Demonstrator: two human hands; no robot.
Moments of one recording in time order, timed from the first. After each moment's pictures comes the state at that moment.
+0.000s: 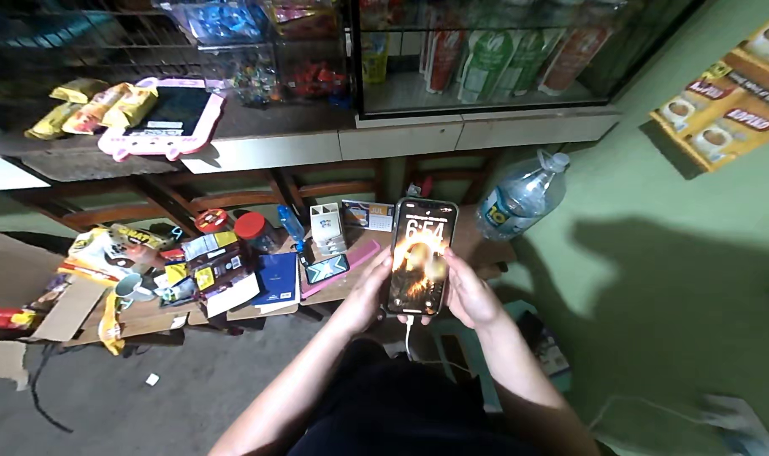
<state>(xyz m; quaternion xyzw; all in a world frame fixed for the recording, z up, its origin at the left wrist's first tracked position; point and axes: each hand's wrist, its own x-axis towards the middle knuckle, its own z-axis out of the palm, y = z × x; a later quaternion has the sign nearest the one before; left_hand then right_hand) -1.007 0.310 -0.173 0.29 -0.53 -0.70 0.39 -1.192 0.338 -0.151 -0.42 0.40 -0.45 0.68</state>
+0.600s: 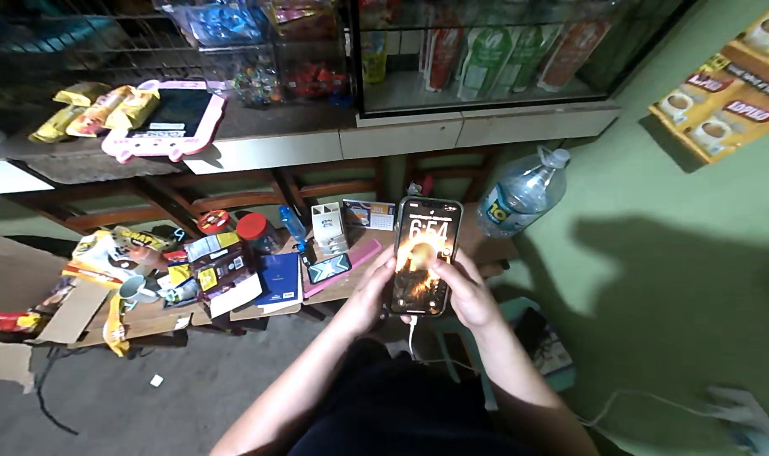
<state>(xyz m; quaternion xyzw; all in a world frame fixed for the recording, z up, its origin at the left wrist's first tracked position) -1.005 0.316 -0.172 0.27 -0.53 -0.70 0.40 -1.174 0.345 -0.156 -0.47 0.45 -0.57 0.51</state>
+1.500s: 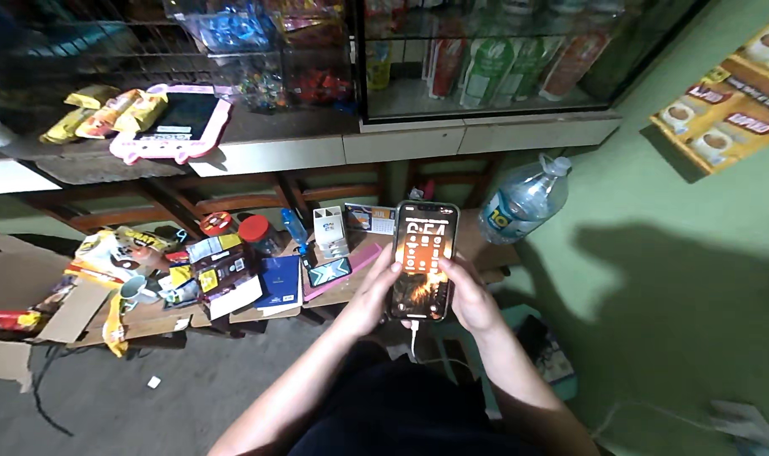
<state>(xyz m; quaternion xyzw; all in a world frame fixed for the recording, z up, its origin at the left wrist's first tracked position) -1.006 0.313 -0.168 0.29 -0.56 -0.67 0.39 -1.175 0.343 -0.152 -0.45 0.42 -0.57 0.55</state>
